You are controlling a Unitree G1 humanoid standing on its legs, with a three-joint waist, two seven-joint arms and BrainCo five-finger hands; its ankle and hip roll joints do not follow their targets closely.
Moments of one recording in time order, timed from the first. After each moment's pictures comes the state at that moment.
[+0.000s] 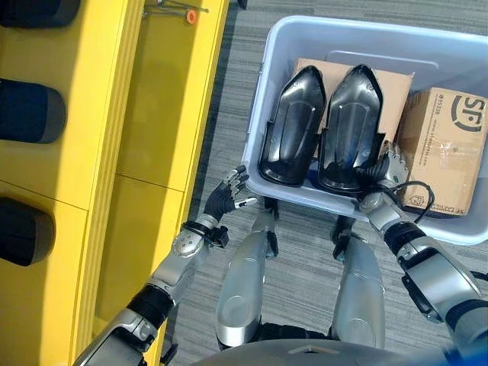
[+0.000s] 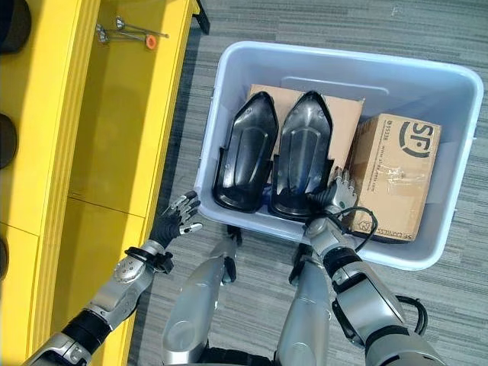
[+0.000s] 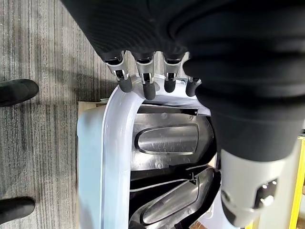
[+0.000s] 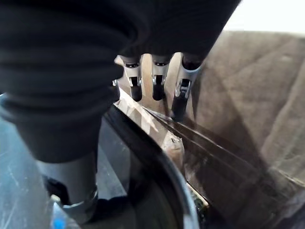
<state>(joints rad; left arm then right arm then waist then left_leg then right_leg) -0.18 0.45 -0.45 0.28 -0.57 -0.27 -0.04 -0.71 -0.39 0.48 0.96 -0.07 0.22 -0.77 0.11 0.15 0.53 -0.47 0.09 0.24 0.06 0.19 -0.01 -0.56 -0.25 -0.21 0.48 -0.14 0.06</state>
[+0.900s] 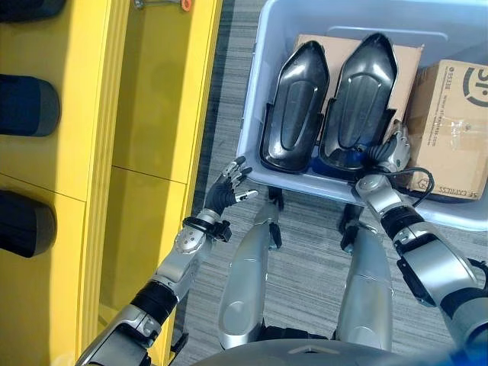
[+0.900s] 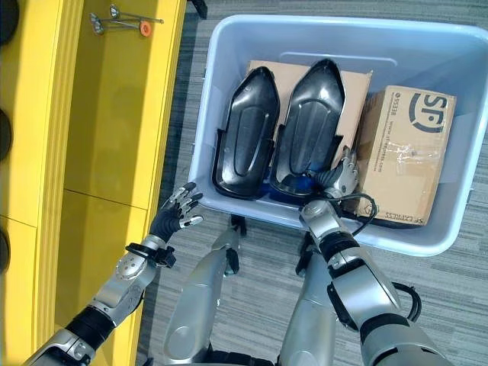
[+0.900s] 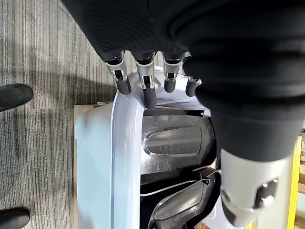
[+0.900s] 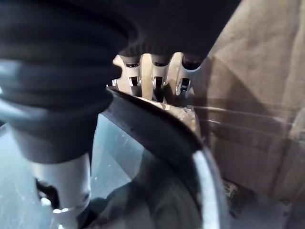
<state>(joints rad) -0.21 0.44 -0.46 0.28 -0.57 -0.33 0.00 -0.81 -0.37 0.40 0.97 0.06 0.15 -0.83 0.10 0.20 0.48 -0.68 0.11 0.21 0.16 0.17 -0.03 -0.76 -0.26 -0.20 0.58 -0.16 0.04</state>
